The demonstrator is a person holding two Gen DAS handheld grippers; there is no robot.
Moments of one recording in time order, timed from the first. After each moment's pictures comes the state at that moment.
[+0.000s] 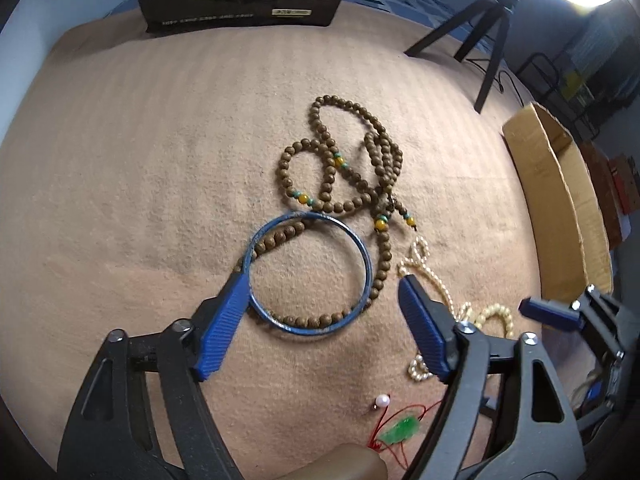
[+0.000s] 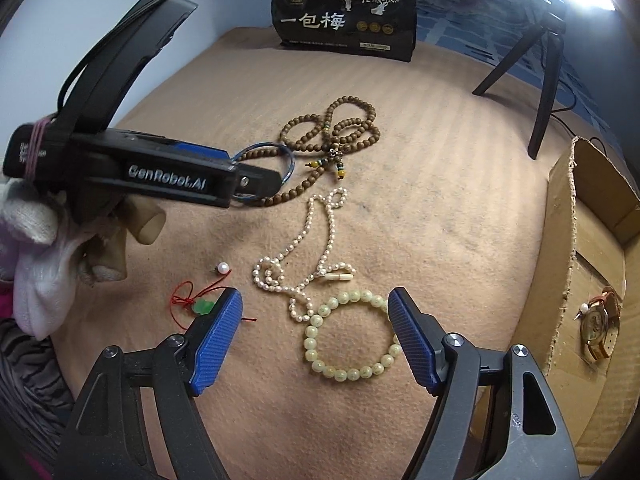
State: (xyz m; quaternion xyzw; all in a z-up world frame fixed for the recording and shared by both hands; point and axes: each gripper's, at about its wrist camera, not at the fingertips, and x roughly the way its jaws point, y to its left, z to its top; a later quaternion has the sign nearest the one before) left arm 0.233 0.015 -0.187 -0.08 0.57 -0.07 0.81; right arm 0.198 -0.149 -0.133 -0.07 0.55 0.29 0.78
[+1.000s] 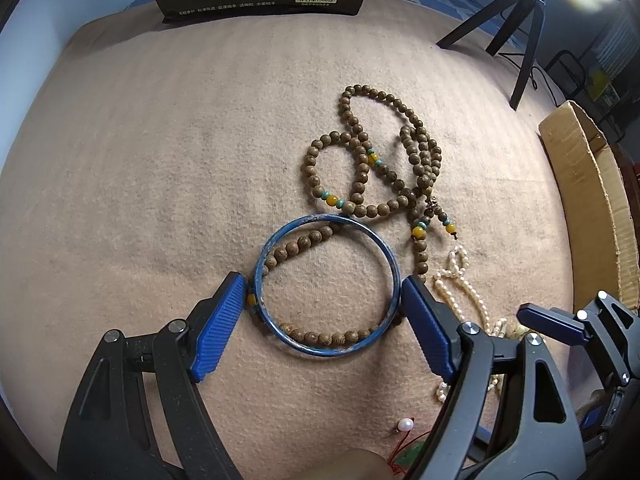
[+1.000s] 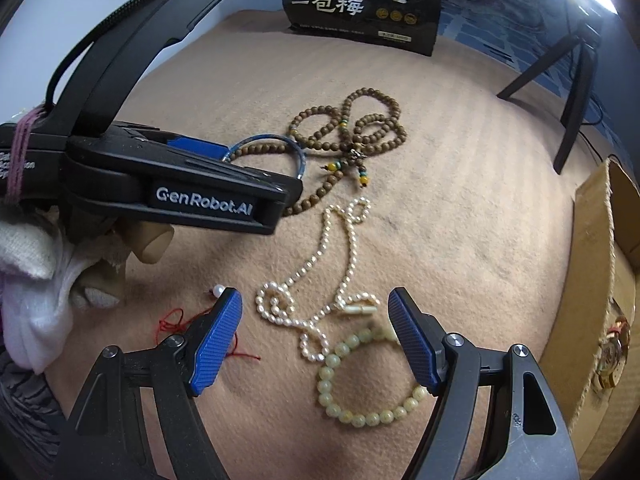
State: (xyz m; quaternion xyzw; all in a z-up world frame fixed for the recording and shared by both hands) left arm 0.240 0.015 -0.204 -0.05 0.58 -0.02 0.81; right arm 0.212 -0.117 -0.157 -0.10 0.56 0.29 0.77
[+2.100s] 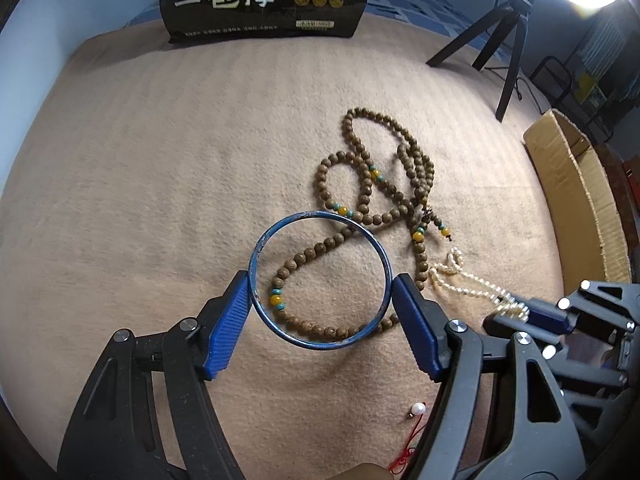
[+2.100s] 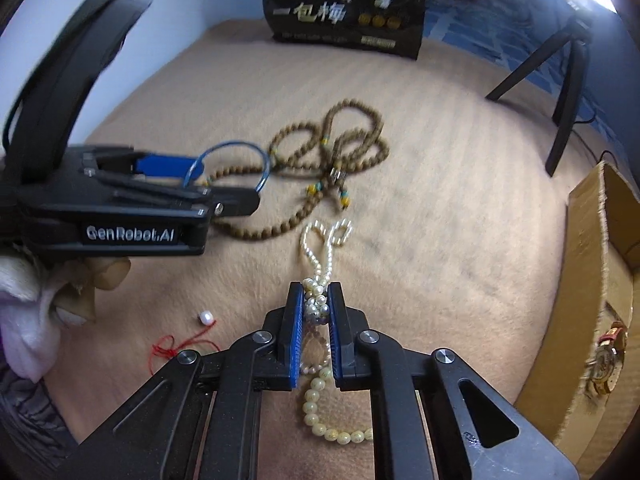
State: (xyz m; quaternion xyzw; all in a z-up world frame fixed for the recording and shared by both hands) left arm 0.227 0.031 -0.185 -0.06 0.55 -0.04 0.83; right arm 0.236 -0.126 -0.145 -0.07 0.55 0.27 0.79
